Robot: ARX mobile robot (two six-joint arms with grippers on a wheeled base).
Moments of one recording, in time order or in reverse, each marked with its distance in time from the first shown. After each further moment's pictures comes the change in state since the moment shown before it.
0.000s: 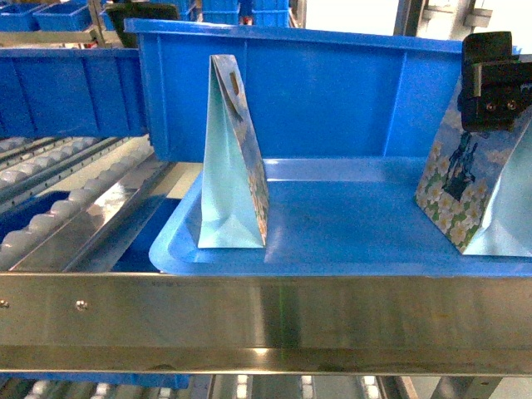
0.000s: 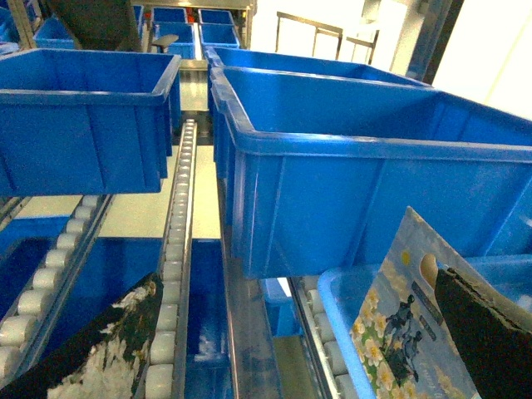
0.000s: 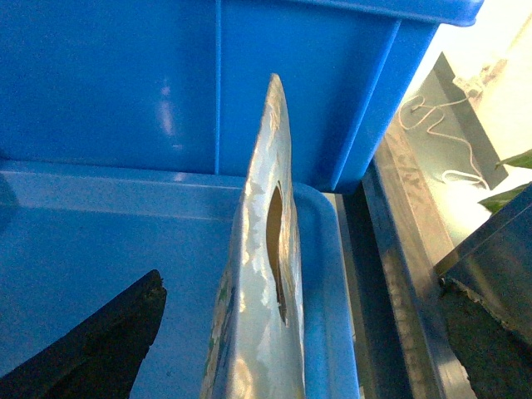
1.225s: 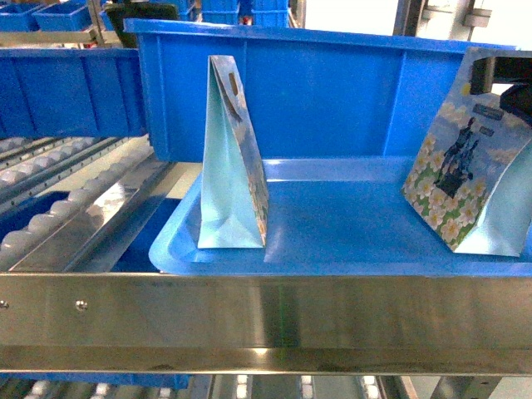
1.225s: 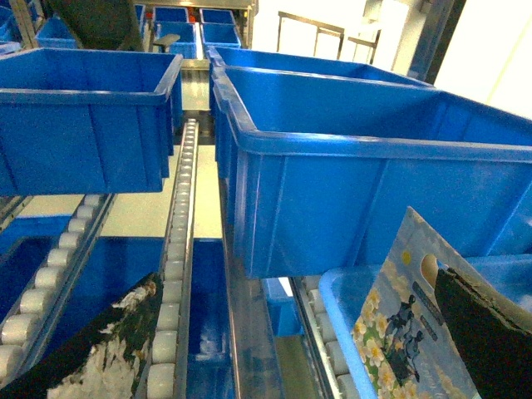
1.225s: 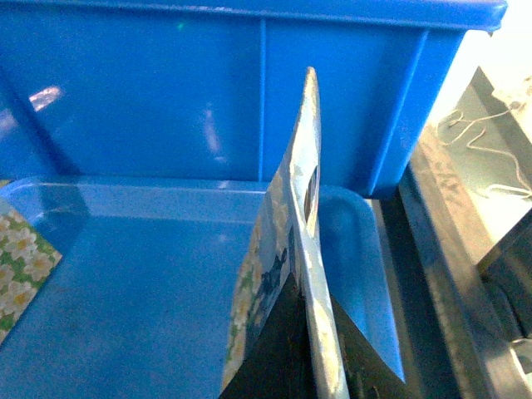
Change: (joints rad) left arm 0.000 0.000 0.000 0.000 -0.002 0.000; right arm 0.010 -0.075 -0.108 0.108 -0.081 0.068
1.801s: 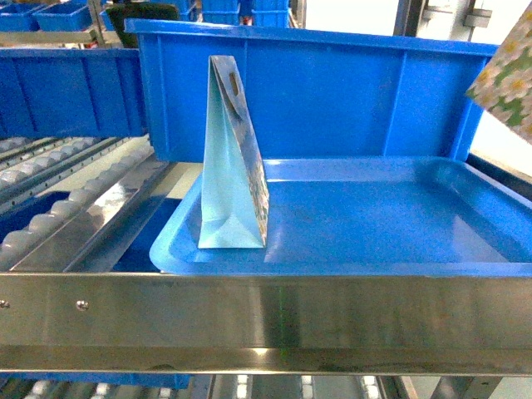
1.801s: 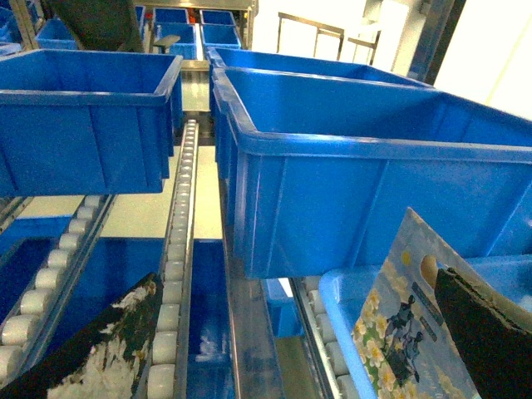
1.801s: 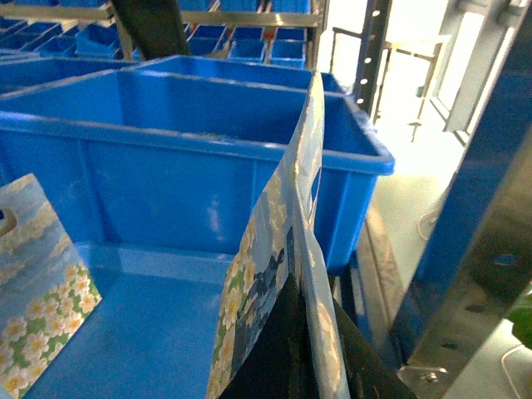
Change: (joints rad) left arm 0.000 0.000 0.000 0.000 0.000 0.000; right arm -0.092 -0.443 -0.124 -0.062 -0.097 -0.101
